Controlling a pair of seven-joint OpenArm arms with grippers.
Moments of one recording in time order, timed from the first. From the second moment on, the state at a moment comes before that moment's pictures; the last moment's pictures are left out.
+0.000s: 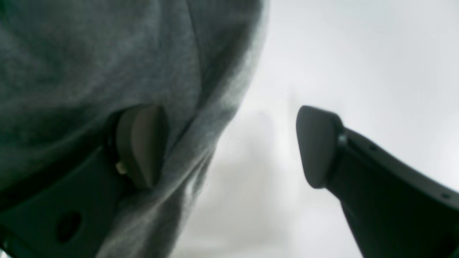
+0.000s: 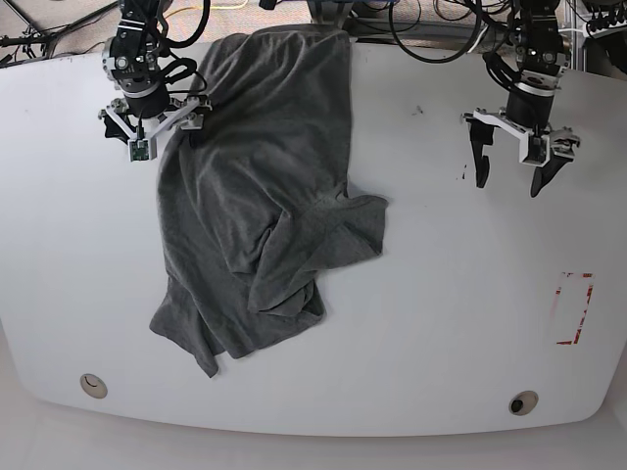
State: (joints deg) left arm 29.1 -11.0 -16.6 104.9 -4.2 -16.8 2.8; right arm -24.7 4.1 19.3 102.1 5.1 18.2 -34.4
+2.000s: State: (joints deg) left arm 27.1 -9.5 -16.1 104.3 -4.1 -16.6 1.5; right arm -20.9 6.7 19.6 92.5 8.8 20.8 -28.2
